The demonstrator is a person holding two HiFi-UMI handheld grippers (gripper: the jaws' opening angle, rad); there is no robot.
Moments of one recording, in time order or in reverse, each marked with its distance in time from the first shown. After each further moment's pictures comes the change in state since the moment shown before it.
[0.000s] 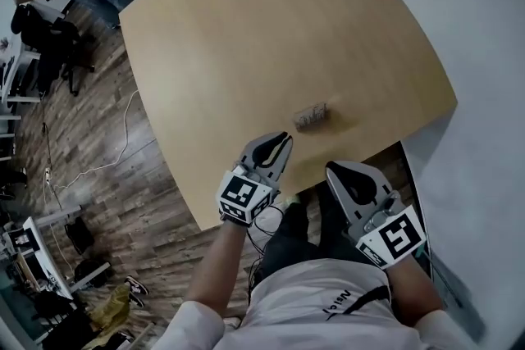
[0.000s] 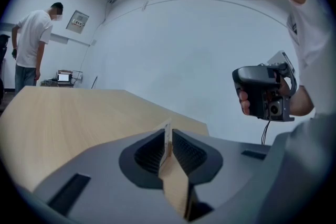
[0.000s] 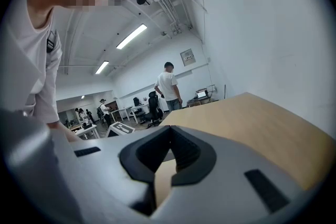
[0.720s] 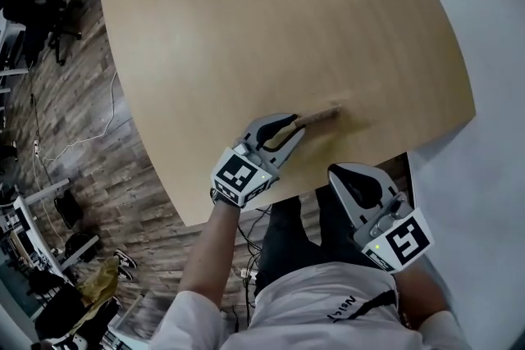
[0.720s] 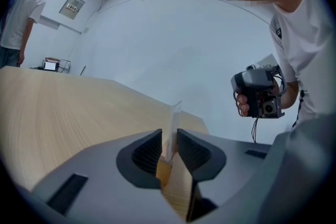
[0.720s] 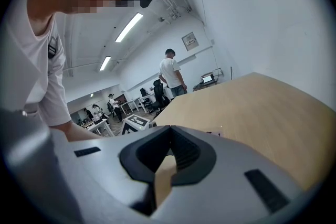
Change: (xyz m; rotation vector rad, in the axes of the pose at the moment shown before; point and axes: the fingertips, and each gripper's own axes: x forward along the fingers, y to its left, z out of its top) left arm 0.055 0.022 -0.043 -0.011 0.026 -0.147; right arm 0.032 -0.031 -0.057 0.056 0.142 0.103
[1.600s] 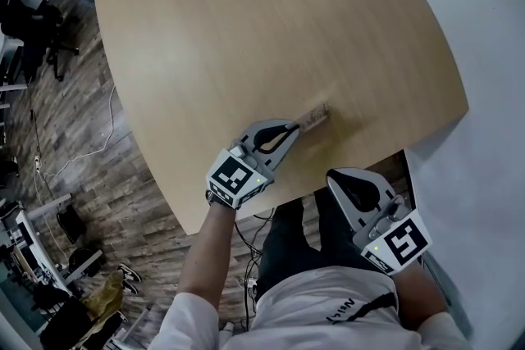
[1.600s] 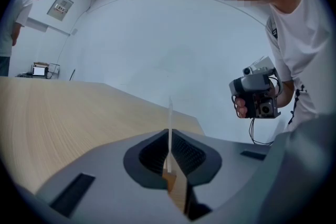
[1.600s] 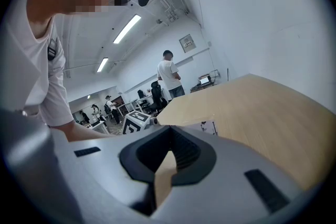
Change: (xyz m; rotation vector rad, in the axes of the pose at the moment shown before) left arm 0.004 -0.004 0.017 0.069 0.007 -0.071; right arm -0.010 -0.001 0.001 0.014 -0.016 -0.035
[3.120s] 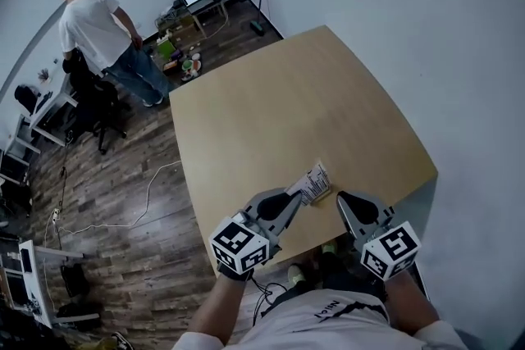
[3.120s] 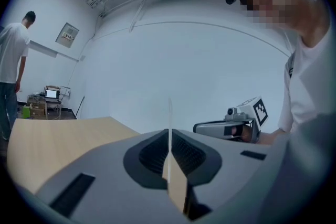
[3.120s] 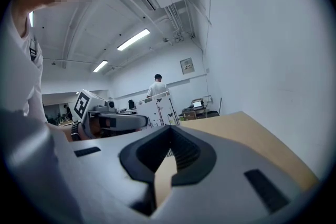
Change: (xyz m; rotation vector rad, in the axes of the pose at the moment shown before) left arm -0.109 -0.114 0.212 0.013 -0.165 0.110; right arm -0.068 0.037 0.132 -0.115 -0.187 -0.137
